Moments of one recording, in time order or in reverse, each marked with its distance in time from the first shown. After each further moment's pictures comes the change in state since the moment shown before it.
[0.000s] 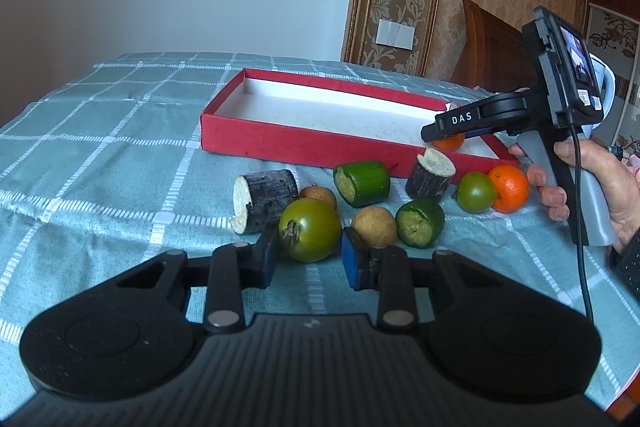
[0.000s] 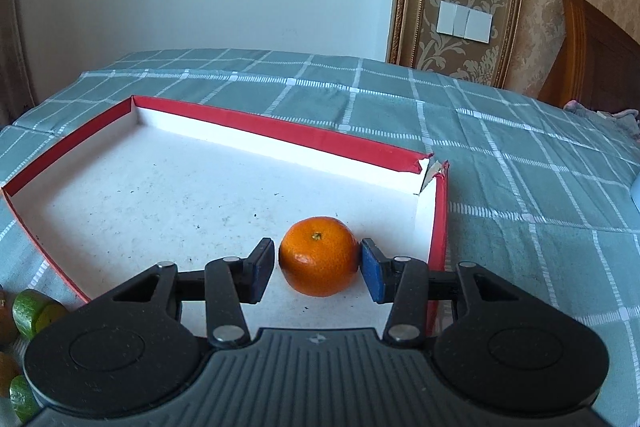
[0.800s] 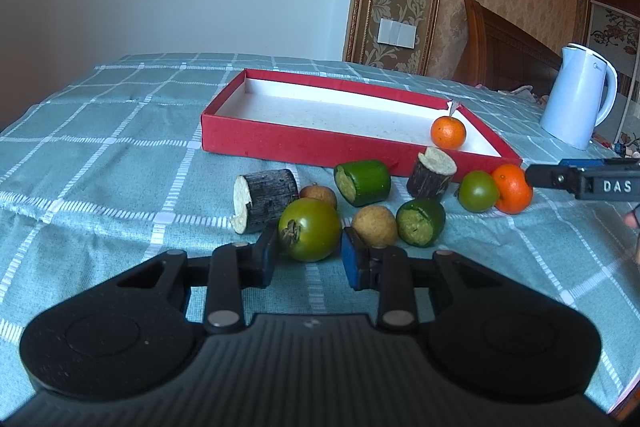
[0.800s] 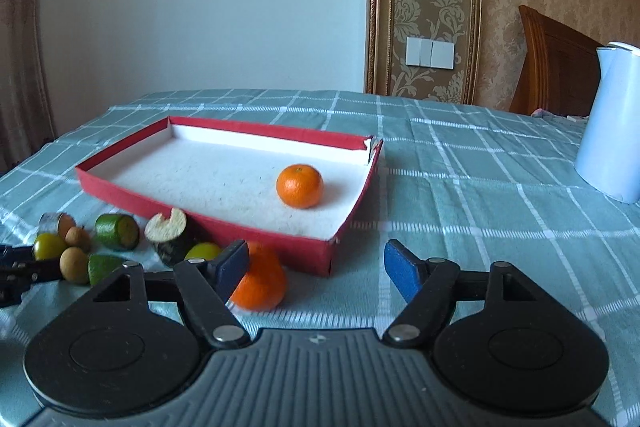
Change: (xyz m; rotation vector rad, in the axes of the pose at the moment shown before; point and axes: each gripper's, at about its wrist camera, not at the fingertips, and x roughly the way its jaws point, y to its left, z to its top) left arm 0.000 0.000 0.000 0.006 0.000 0.010; right arm -0.121 -0.018 -0.081 0.044 -0.127 0.021
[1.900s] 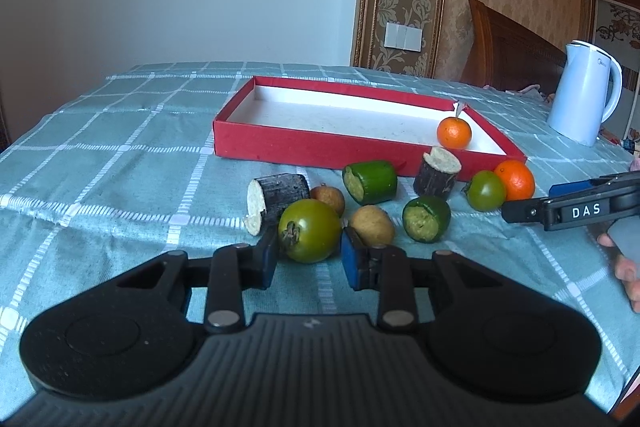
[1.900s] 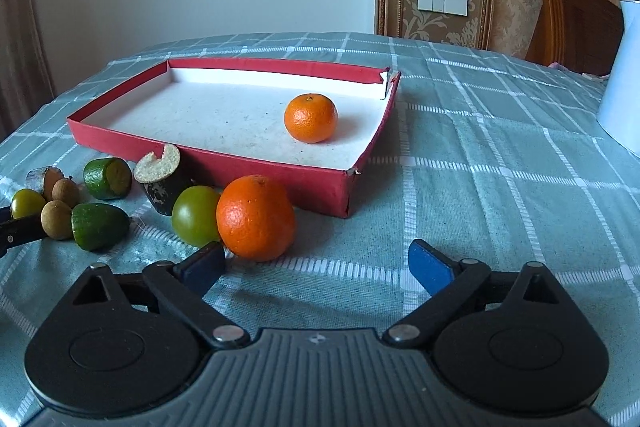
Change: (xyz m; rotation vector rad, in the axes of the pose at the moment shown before) left arm -0.011 -0.002 -0.003 0.021 -0.020 0.036; right arm 0.036 0.000 -0.012 0.013 0.151 0.013
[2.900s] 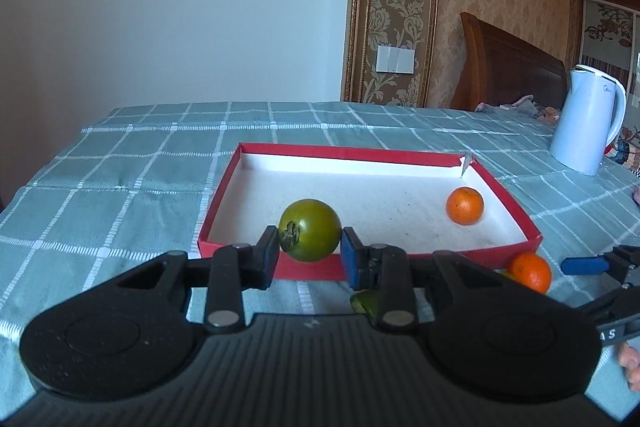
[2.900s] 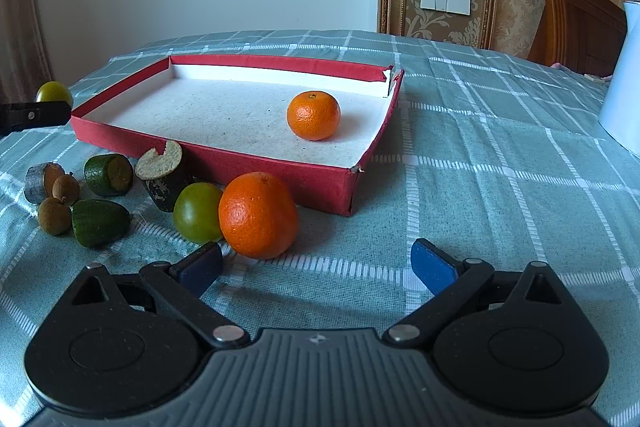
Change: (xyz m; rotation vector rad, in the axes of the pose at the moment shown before) left arm 0.045 0.004 0.086 0.051 -0.028 -0.025; right arm 0.002 0.002 0.001 -0.005 0.005 0.003
